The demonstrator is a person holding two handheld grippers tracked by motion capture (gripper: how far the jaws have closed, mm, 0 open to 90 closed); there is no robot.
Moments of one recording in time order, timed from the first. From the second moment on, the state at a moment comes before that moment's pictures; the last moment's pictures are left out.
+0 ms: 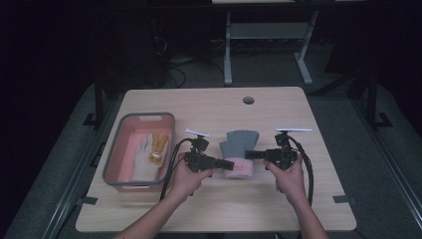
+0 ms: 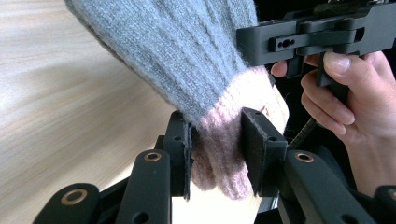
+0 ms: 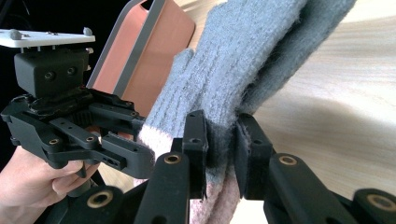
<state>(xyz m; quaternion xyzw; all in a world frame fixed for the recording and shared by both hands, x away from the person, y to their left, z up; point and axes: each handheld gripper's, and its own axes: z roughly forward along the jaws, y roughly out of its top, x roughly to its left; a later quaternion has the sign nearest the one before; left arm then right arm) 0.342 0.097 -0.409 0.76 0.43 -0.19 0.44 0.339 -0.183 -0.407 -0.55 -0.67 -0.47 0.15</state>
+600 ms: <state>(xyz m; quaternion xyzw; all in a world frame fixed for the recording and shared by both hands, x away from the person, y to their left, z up) 0.347 0.121 -0.397 0.76 0.44 -0.18 0.45 0.351 -0.160 -0.393 -0.54 -0.68 -0.47 0.15</state>
